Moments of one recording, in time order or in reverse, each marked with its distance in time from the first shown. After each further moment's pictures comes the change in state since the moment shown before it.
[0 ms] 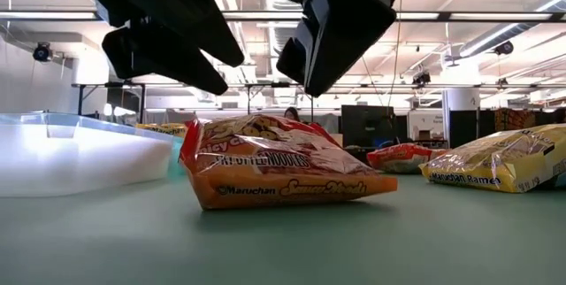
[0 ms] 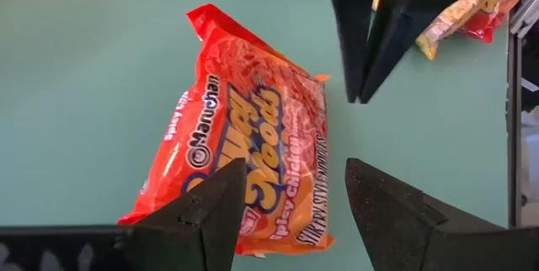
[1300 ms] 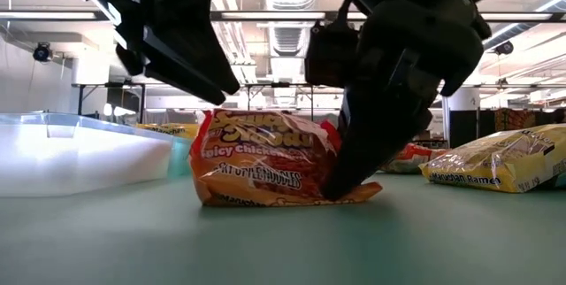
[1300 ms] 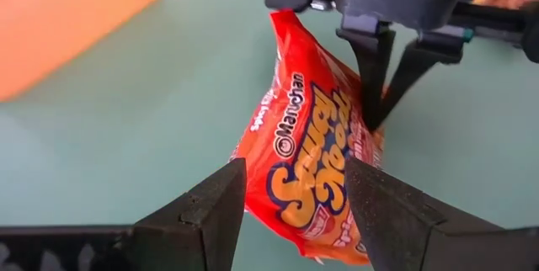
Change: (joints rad) left arm 0.038 -0.002 0.000 -0.114 -0.103 0.105; right arm 0.064 -0.006 -0.441 0.551 0.314 0.437
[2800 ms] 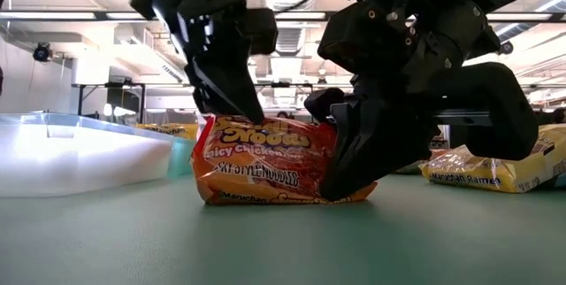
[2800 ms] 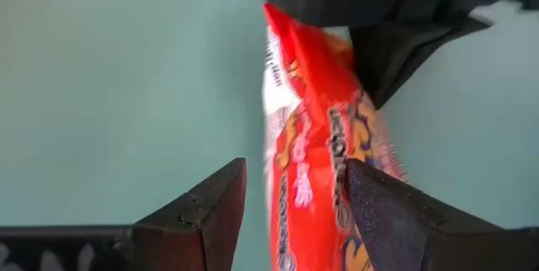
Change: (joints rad) left arm 0.384 0.014 -0.020 0.089 0.703 0.447; right arm 0.002 0.005 -0.066 0.108 0.026 -0.670
